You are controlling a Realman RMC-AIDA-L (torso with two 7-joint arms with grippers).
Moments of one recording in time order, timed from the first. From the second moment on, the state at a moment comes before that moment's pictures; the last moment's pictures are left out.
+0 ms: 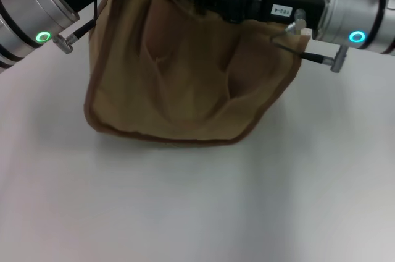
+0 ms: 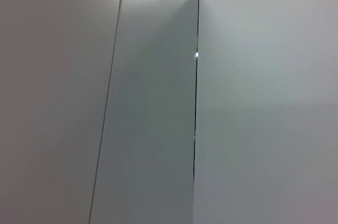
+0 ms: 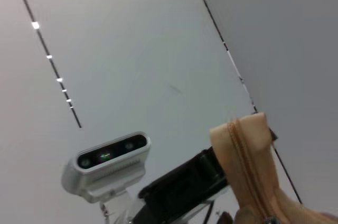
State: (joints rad) left arm -0.60 -2.08 1.04 0.53 1.06 1.55 -1.09; right arm 0.77 2.08 -1.13 -0.50 -1.33 -1.44 1.55
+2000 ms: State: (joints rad) left arm -0.56 -2.08 1.07 0.51 1.01 1.56 -1.06; right arm 0.73 2.08 -1.12 -0.50 -1.30 -1.46 1.49
